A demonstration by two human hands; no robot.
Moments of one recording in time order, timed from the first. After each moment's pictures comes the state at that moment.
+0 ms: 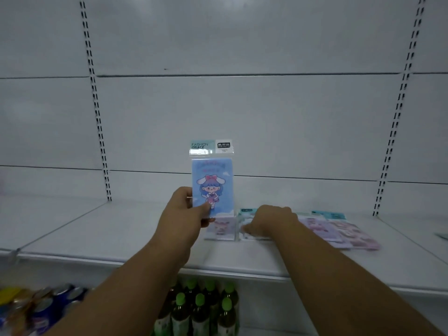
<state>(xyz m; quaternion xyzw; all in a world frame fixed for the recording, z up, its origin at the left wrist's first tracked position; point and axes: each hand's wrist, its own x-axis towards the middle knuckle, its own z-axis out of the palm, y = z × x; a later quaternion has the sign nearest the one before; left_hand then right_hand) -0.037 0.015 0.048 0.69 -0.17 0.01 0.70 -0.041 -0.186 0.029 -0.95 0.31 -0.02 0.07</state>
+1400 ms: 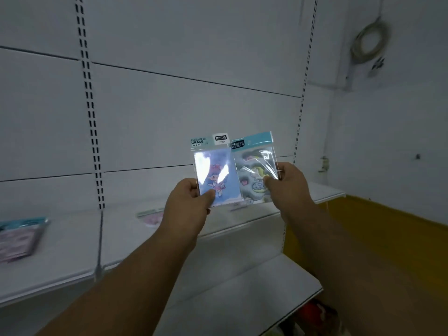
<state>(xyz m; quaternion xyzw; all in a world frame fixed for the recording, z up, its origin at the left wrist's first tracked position) -0.437 -0.486 0.054 0.59 -0.39 -0.16 0.69 -0.585 -0.622 0.071 -0.67 0.39 -0.54 0.33</state>
